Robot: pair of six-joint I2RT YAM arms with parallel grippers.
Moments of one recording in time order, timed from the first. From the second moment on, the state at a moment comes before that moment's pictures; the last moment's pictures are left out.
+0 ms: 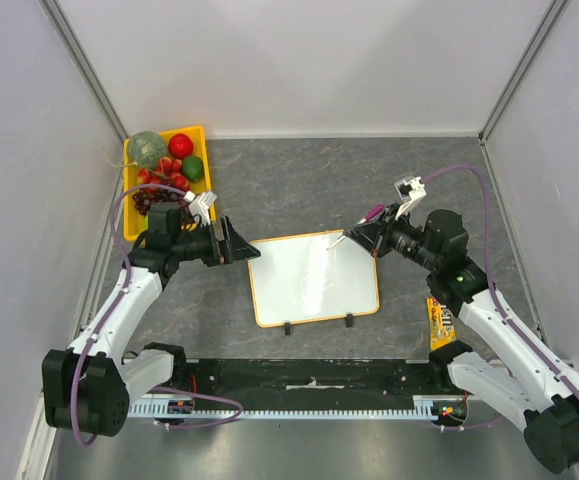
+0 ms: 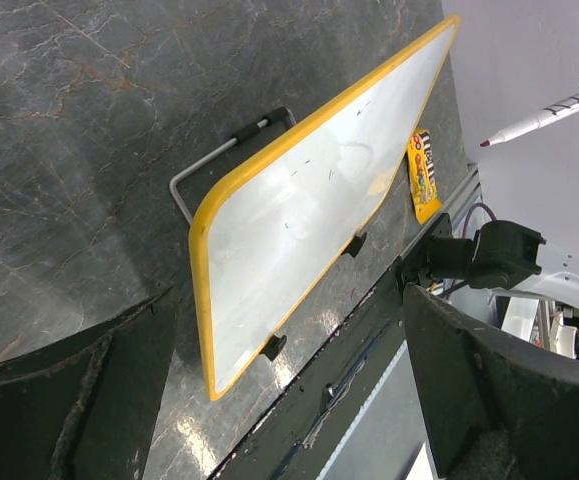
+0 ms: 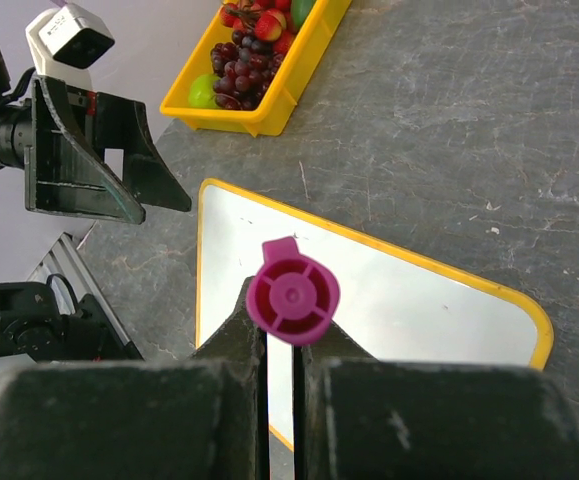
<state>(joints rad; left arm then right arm) -0.14 1.07 0.71 -0.32 0.80 -0.42 0.41 0.88 0.67 0.04 -0.43 0.46</state>
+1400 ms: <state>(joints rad) -0.11 1.02 0.49 -0.04 0.74 -0.55 0.55 0.97 0.60 0.32 -0.49 0.52</state>
